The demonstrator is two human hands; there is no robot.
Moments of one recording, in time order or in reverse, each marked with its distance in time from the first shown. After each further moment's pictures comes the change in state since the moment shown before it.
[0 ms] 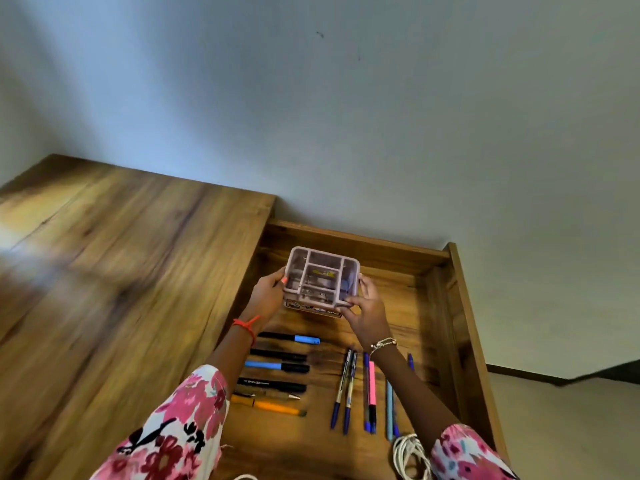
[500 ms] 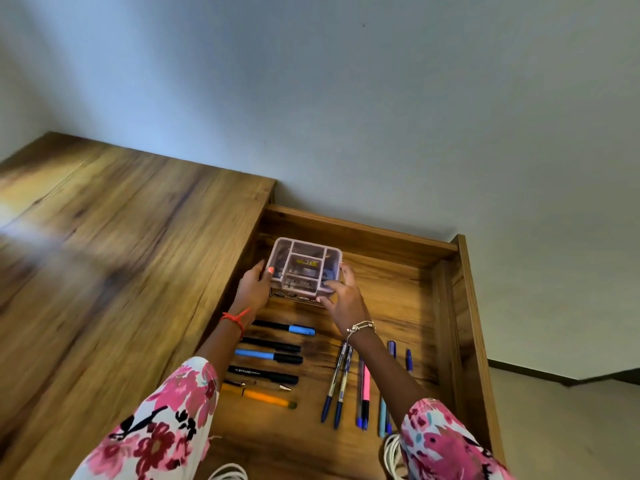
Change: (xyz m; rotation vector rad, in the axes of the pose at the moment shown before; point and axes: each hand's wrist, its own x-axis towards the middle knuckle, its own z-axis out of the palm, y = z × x) left_hand 0.010 -0.020 0.002 0.070 0.221 -0.086; right_hand 0.017 -0.001 0.024 -0.125 -0.131 -0.044
